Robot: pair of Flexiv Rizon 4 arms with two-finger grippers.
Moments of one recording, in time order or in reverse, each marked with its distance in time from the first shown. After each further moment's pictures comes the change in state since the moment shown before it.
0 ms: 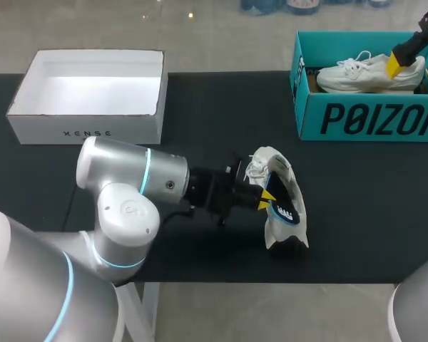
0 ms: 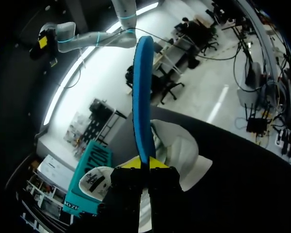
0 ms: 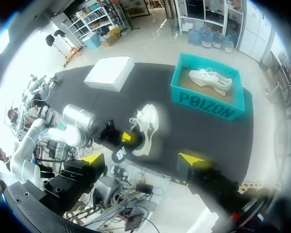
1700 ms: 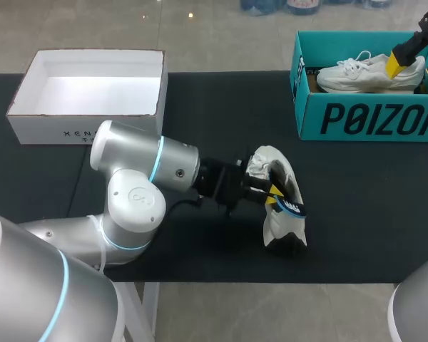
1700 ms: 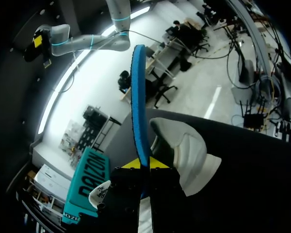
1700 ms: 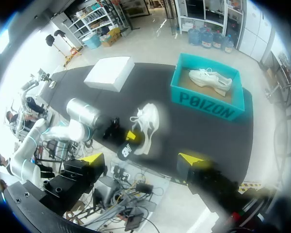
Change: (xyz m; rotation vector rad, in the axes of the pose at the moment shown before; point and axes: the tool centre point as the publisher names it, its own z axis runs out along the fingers) left arm -0.010 0.007 0.019 0.059 0.061 0.058; right arm 0.000 0.000 0.000 0.000 0.000 0.000
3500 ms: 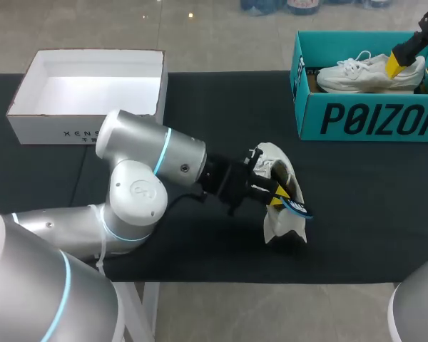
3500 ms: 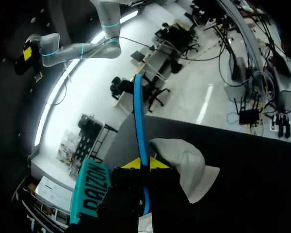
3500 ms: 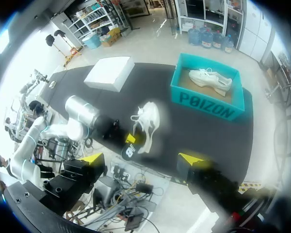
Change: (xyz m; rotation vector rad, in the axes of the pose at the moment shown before) left arm -0.008 -0.020 0.004 0.037 0.052 0.084; right arm 0.000 0.000 0.000 0.000 0.000 0.000
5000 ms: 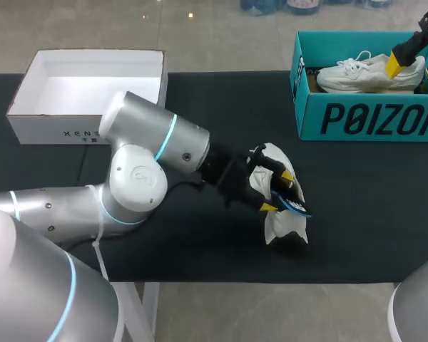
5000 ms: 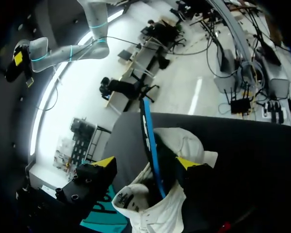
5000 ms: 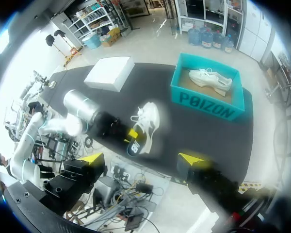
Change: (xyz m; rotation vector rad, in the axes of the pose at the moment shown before) left arm -0.006 0.006 -0.008 -0.026 0.080 0.083; right arm 0.000 0.000 0.000 0.000 0.000 0.000
